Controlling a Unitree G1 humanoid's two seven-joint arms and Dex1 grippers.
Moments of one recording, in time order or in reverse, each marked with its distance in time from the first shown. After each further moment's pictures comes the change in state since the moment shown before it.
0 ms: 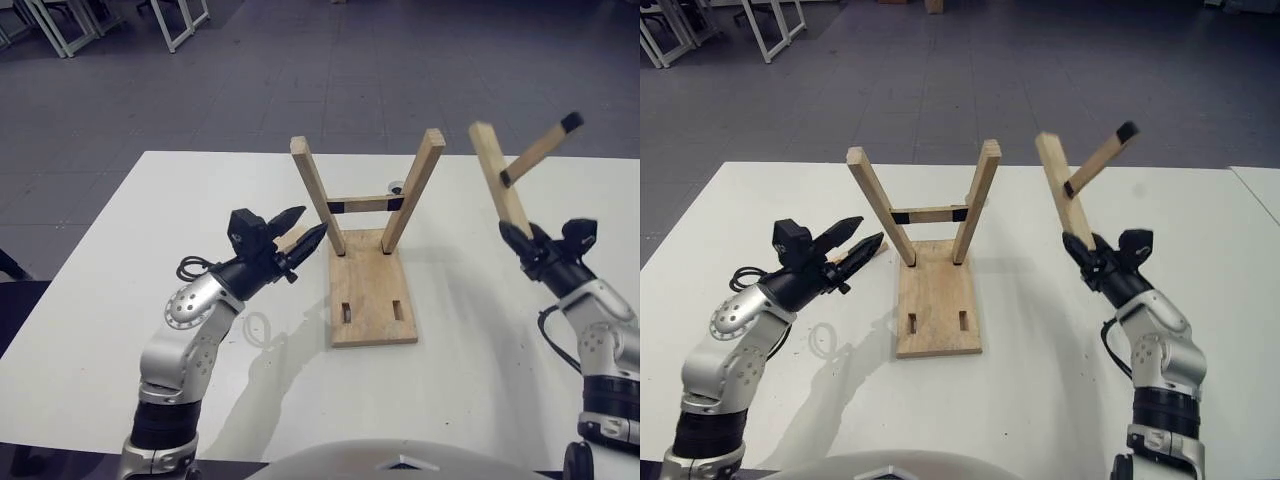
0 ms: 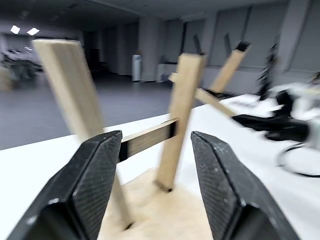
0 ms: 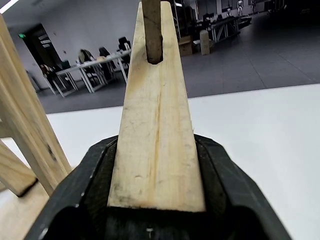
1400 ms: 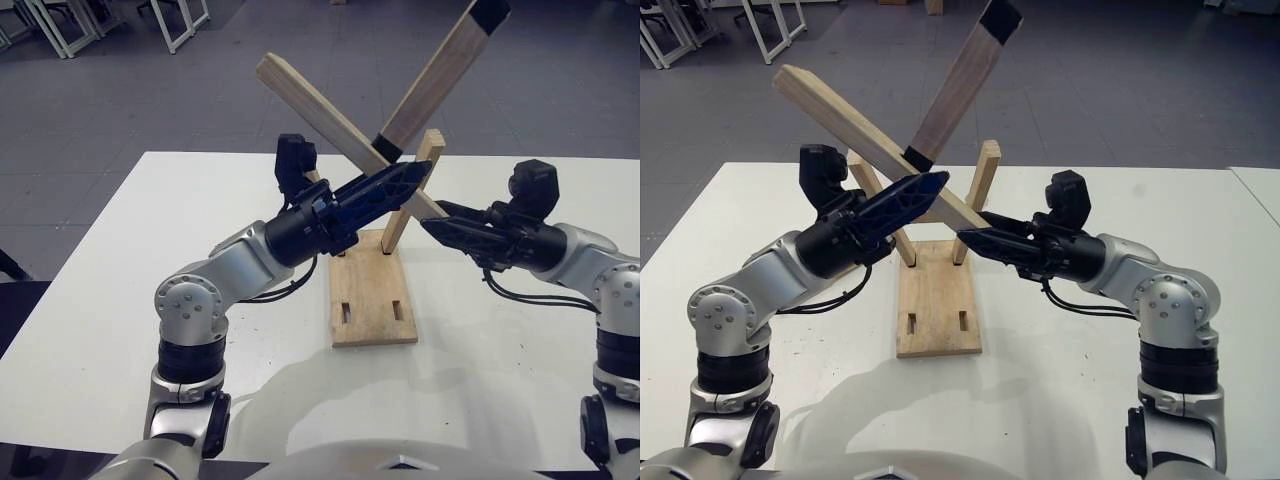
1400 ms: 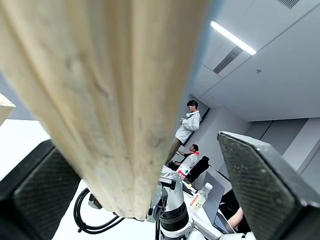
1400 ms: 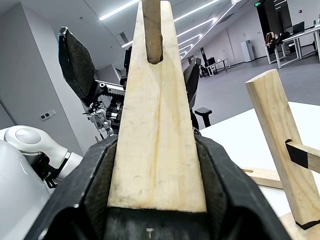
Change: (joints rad) left arm -0.351 -0.090 -0.051 0.040 -0.925 0.365 0.386; right arm -0.201 -0.142 0.204 -0.292 0.561 0.554 0.392
